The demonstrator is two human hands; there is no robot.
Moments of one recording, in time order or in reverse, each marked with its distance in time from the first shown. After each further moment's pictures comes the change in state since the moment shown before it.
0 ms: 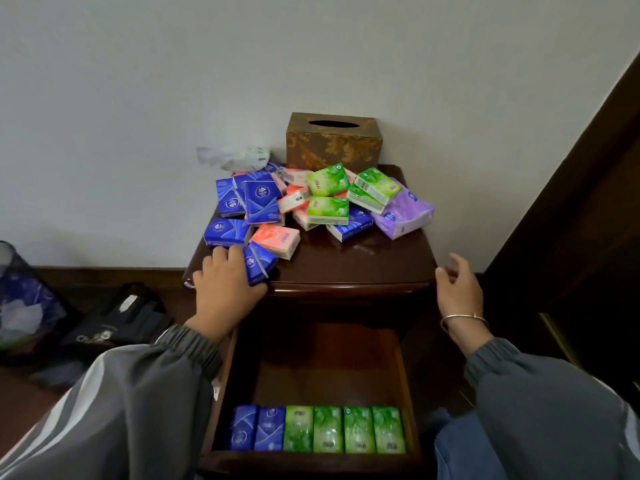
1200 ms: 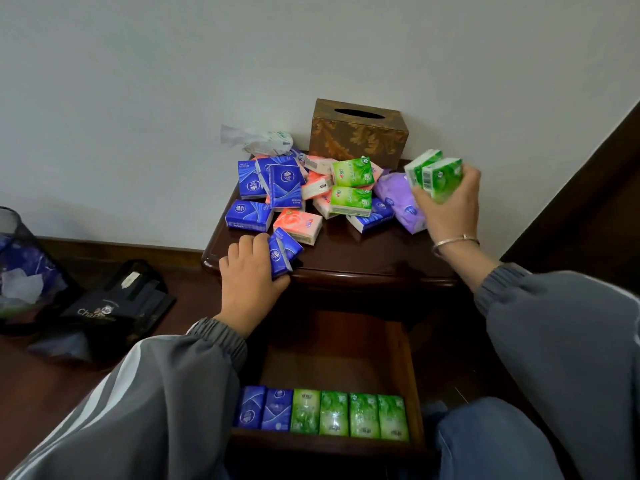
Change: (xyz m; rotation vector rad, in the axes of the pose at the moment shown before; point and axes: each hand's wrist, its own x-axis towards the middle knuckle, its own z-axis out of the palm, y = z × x) left_hand -0.011 -0.013 0.021 -0.090 0.159 0.127; right_hand 0.027 -0.120 0.021 0.109 0.105 -0.421
